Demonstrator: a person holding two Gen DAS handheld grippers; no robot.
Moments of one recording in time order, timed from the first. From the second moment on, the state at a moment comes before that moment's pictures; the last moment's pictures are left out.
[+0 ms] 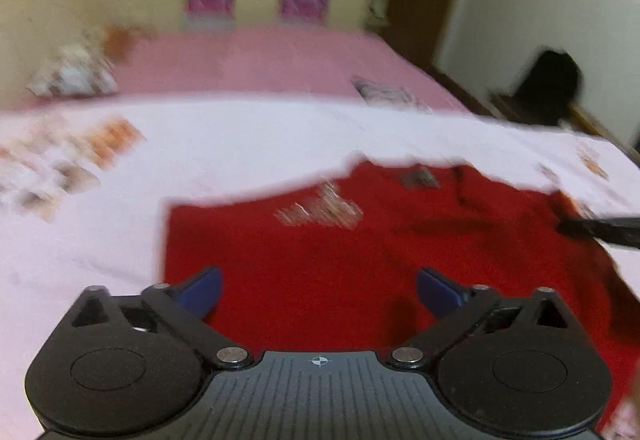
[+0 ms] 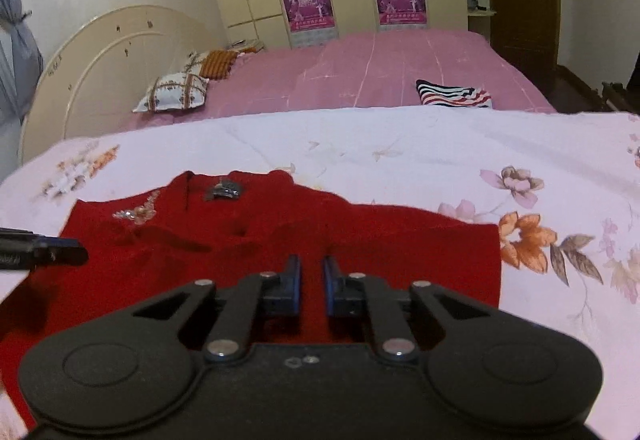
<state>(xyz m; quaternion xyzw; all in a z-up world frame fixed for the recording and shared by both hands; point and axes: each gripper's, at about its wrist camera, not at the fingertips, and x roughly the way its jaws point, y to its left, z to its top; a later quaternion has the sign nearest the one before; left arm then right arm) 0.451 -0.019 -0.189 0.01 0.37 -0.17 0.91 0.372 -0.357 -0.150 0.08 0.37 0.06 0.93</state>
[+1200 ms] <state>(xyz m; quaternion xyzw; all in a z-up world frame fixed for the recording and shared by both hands) 0.488 -0.041 -0.219 0.03 0.37 -0.12 0.92 0.406 -0.369 -0.174 0.06 0.36 -0.04 0.93</state>
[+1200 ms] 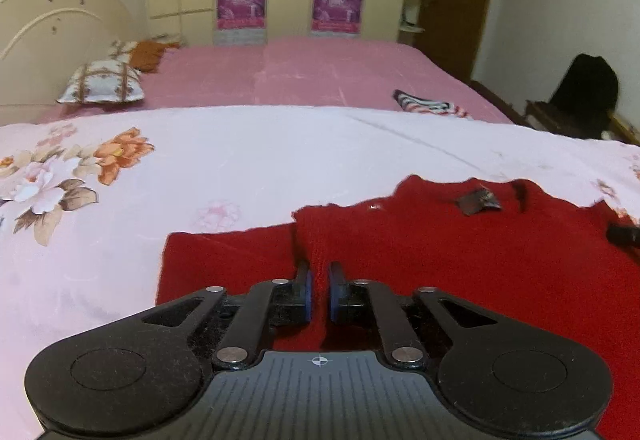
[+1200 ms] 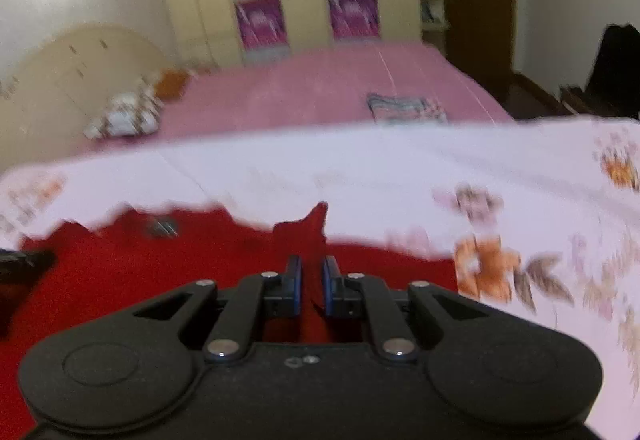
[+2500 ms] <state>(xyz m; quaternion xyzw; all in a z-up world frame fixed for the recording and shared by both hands) 0.392 -0.064 -0.207 0.08 0.39 -0.12 0.91 0.314 -0.284 -0.170 0.01 0.37 -0.01 0.93</state>
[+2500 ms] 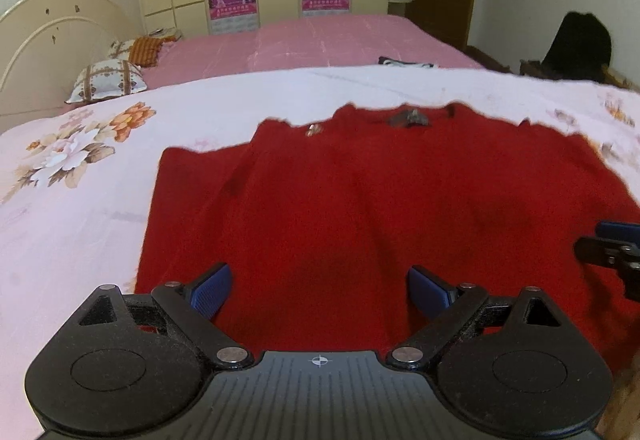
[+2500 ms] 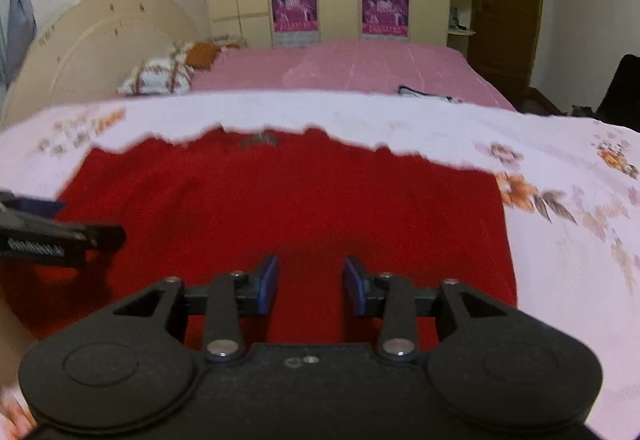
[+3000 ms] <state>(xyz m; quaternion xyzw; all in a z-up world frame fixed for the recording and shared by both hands) 0.344 -0.024 -0.192 0.00 0.43 -0.10 0.90 0.265 -0.298 -0.160 0.02 0.37 -0.04 0.93</state>
